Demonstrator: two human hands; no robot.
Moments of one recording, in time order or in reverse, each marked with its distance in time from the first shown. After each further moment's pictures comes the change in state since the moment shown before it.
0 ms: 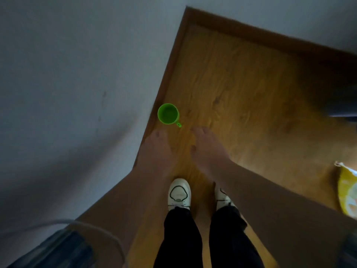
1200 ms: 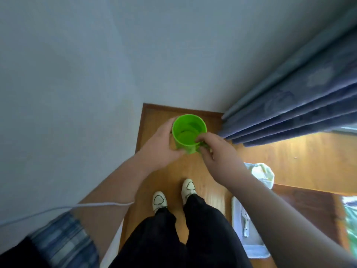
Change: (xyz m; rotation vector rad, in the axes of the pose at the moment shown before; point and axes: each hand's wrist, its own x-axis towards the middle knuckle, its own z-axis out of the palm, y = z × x) left_hand -0.318 0.202 -0.410 -0.529 -0.206 0.679; right_hand -0.466 -0.172 -0.358 0.083 0.573 -0.154
